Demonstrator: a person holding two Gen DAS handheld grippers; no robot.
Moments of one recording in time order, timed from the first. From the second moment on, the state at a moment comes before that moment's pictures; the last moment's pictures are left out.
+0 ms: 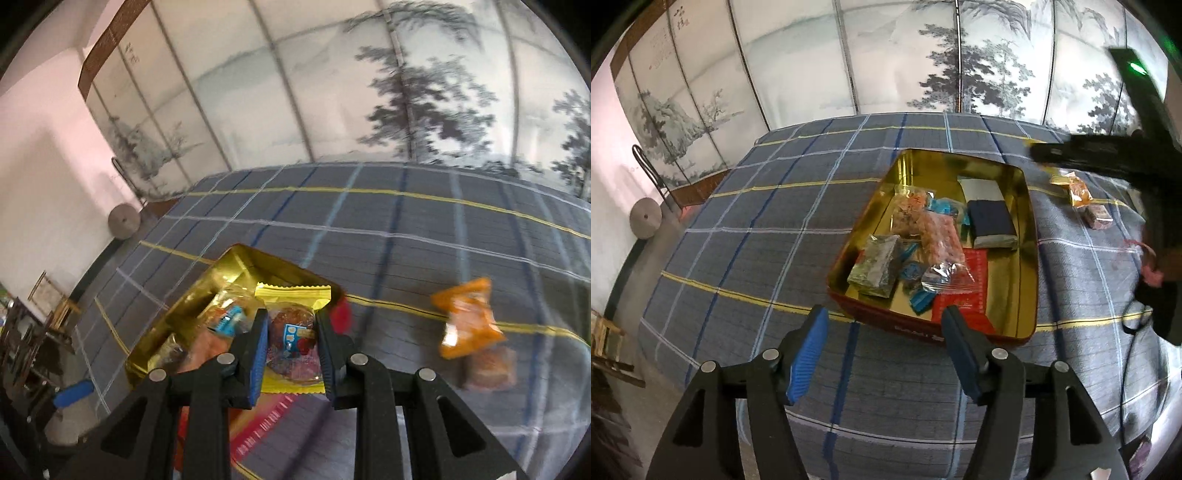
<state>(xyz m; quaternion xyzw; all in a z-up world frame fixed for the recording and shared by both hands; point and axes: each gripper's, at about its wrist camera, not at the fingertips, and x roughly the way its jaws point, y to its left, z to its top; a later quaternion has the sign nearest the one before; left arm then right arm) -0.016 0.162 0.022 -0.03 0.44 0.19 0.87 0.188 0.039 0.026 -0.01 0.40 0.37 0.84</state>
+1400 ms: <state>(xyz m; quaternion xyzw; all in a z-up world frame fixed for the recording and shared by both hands) -0.005 0.202 -0.005 -0.02 0.46 0.19 0.87 0.237 0.177 -0.021 -0.08 0.47 0.36 0.81</state>
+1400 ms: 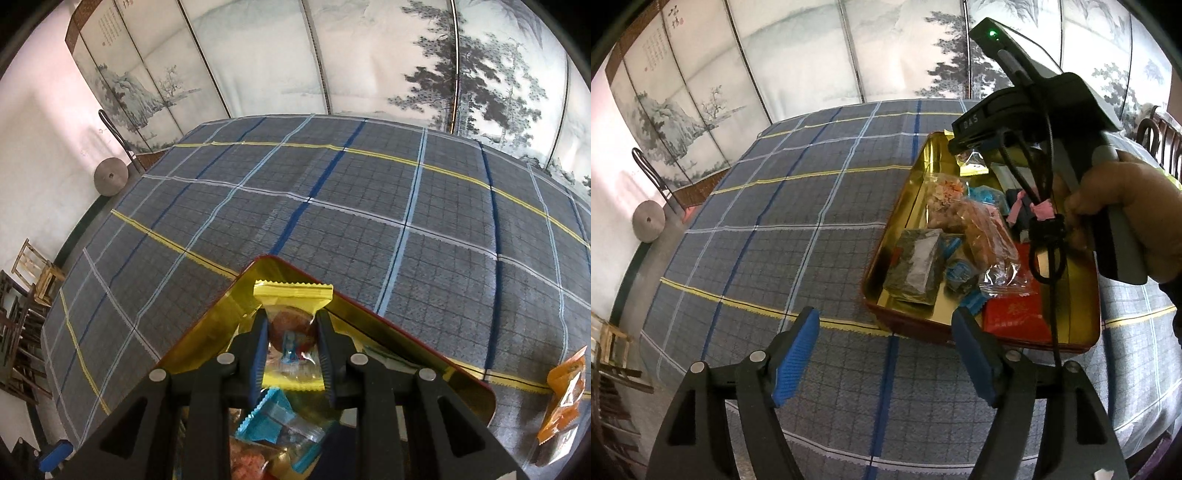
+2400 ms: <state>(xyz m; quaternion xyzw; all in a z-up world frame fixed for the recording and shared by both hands) -0.006 0.197 0.002 -0.02 0.46 0.19 0.87 0.195 0.066 0.002 0.02 0.40 0.36 0.84</state>
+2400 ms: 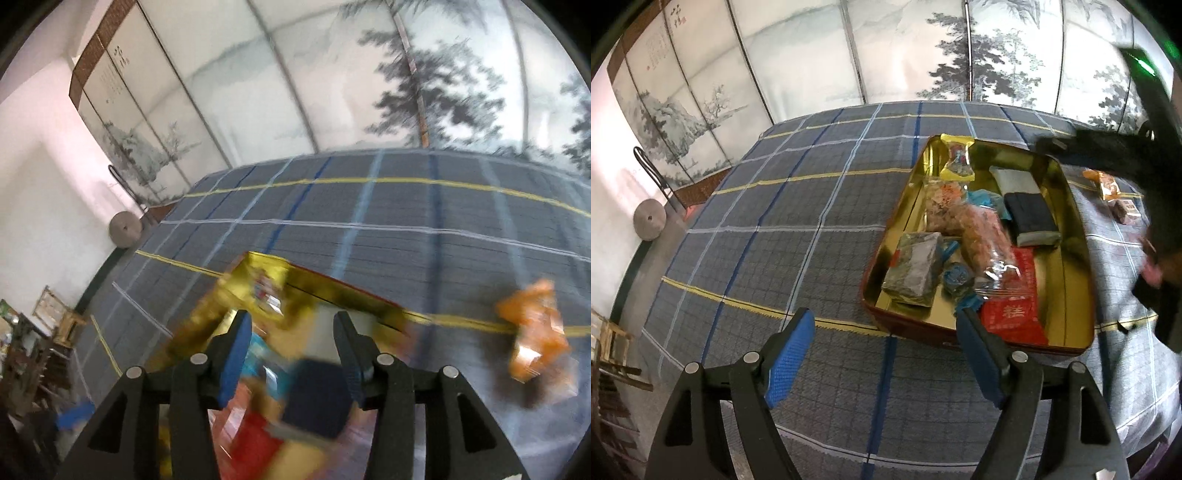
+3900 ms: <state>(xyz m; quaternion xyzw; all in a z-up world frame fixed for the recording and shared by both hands) 0.084 0.014 0.032 0.05 0.48 0.02 0.88 0.218 -0.302 -0.044 -0.01 0.41 0.06 0.91</state>
